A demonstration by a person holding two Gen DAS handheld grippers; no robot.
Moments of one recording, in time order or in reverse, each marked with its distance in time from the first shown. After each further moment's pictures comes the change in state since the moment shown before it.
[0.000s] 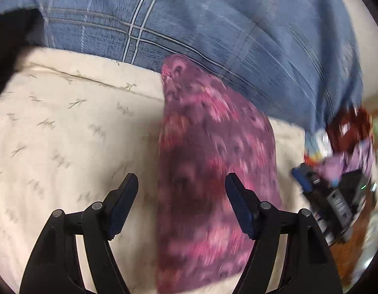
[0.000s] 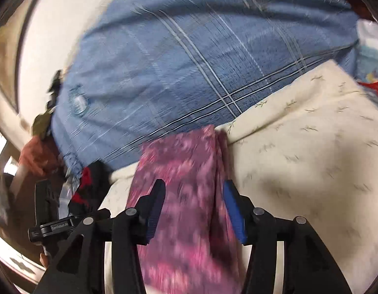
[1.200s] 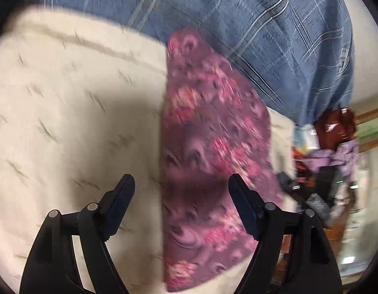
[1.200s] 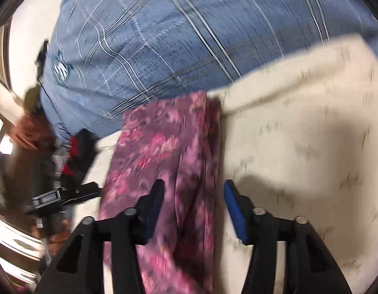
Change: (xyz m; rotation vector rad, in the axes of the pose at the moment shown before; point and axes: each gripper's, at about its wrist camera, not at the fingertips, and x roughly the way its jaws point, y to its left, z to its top) left arm 0.026 0.036 -0.022 -0.047 0.109 -0.172; right arm 0.009 -0.033 -0.015 -0.056 0.237 0.034
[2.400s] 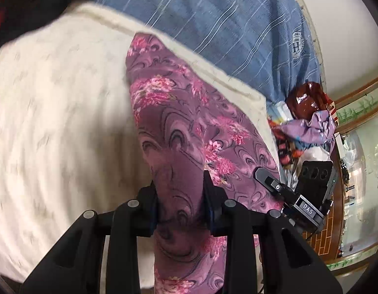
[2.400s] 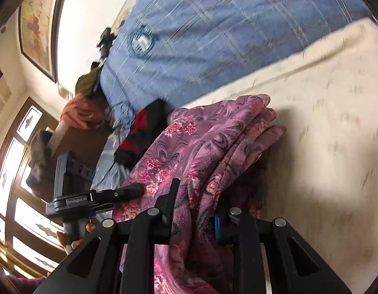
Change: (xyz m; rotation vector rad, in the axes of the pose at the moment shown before) left arm -0.108 0.016 -0.164 0.071 -0.106 -0.025; right arm -0.021 0.124 -0.147 -0.085 -0.061 0.233
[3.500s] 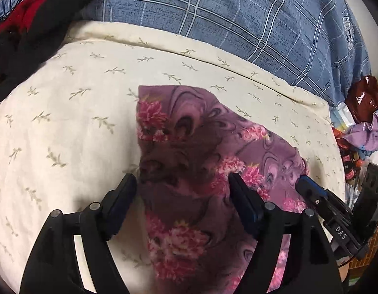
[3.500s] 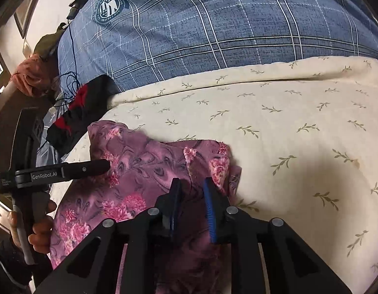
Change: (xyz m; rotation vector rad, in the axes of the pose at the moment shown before) left arm 0.076 0.017 0.088 0.091 -0.049 0.334; right arm 0.072 -0.027 0.044 -0.207 0.020 -0.379
